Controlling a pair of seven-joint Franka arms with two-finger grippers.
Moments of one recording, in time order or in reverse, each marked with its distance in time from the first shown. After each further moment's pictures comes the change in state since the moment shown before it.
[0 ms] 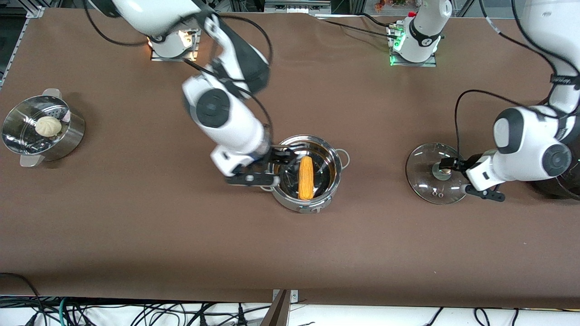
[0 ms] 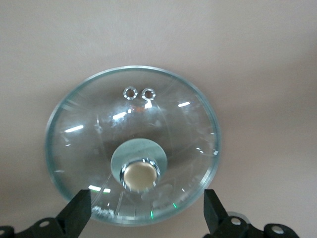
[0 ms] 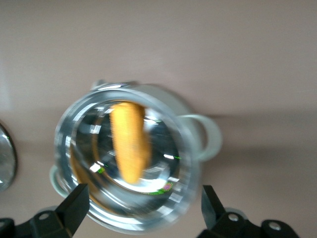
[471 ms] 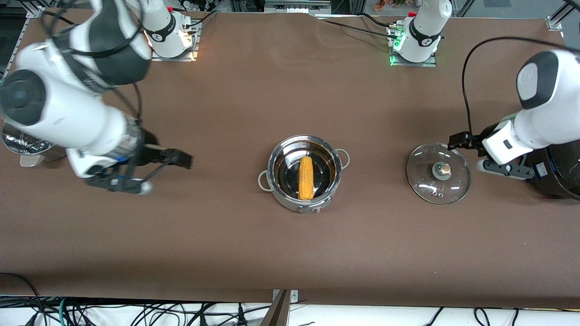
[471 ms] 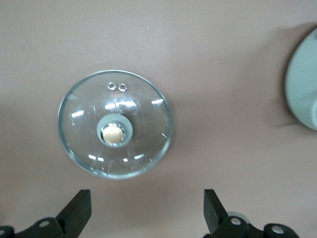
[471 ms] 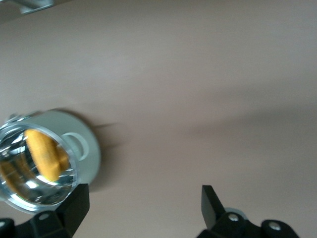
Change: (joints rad) left arm -0.003 -0.243 -0.094 0.046 0.001 -0.227 -0.176; right arm -0.284 -0.145 -0.031 -0.004 0.000 -0.282 -0.120
